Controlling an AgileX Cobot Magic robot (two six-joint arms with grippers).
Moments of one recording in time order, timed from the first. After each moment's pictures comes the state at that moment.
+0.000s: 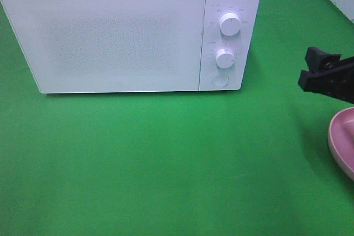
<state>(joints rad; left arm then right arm) 0.08 0.00 -0.51 -0.15 1.07 0.04 0.42 1.35 -0.22 0.48 -0.99 -0.27</state>
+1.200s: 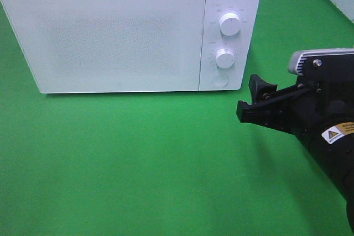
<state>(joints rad) 0.08 0.00 -0.51 -0.15 1.07 0.04 0.92 1.55 -0.27 0.90 -1.21 -0.26</state>
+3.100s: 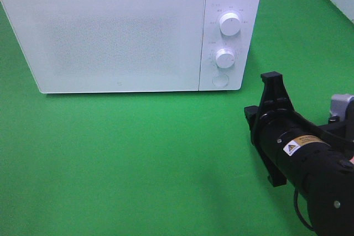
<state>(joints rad) 0.08 0.00 -0.51 -0.15 1.07 0.04 0.92 1.74 -0.35 0.88 -1.07 1.20</state>
